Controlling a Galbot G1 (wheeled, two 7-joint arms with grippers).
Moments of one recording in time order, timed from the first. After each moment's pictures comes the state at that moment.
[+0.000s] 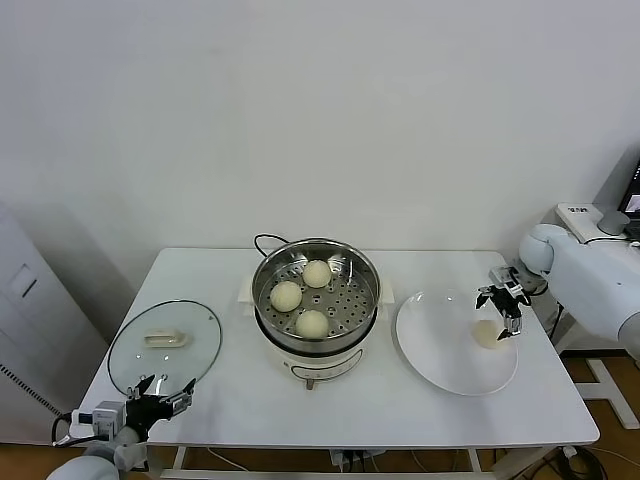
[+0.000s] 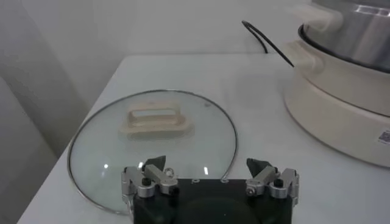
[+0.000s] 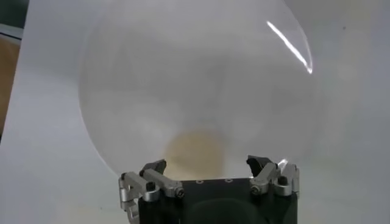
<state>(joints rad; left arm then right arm) 1.52 -0.96 -0.51 -1.95 -0.61 0.40 -0.17 0.13 0.83 -0.92 0.67 -0.13 0.30 -1.16</state>
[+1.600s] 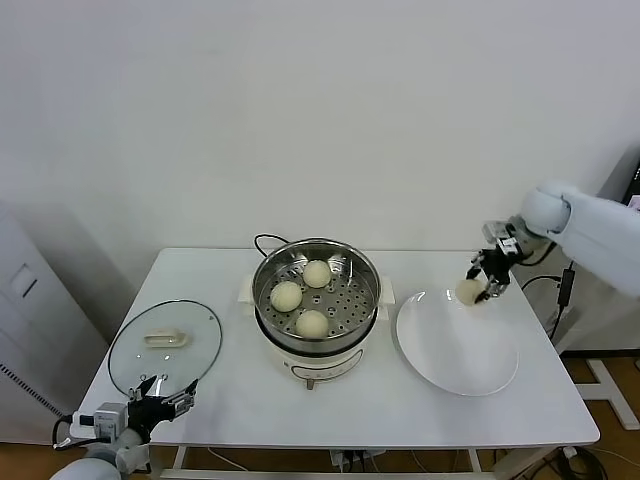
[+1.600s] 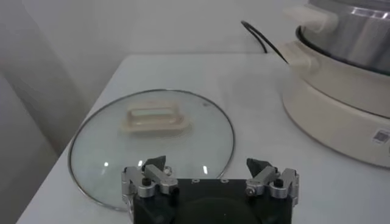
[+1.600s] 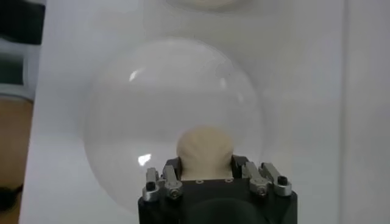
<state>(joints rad) 1.54 -0.97 -0.51 -1.99 -0.60 0.42 -0.18 0.65 0.73 -1.45 1.10 0.39 -0.05 -1.13</state>
